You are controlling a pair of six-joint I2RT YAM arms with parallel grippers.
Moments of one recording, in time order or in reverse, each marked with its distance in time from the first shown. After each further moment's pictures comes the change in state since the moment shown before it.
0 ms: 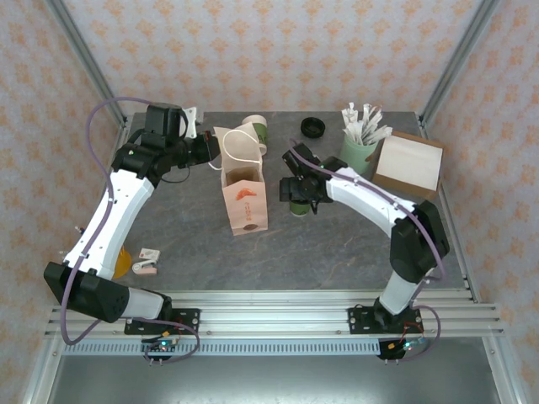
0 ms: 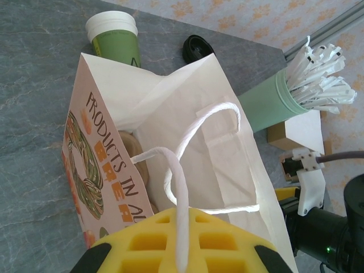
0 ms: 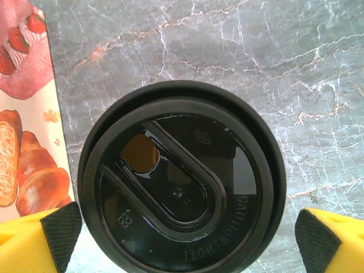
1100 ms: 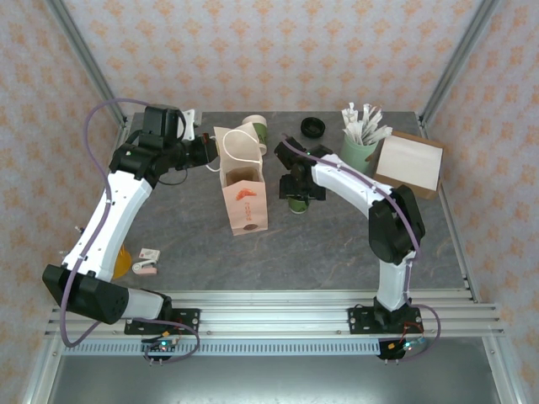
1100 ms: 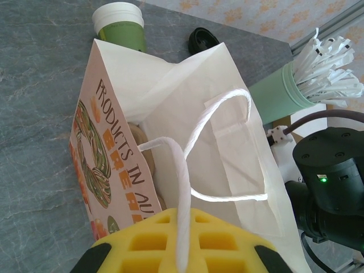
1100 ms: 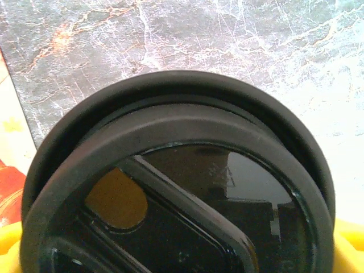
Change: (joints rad) left arm 0.011 -0.012 0.000 -0.038 0.001 0.009; right arm -0.021 0.185 0.192 -0.153 -0.024 0.048
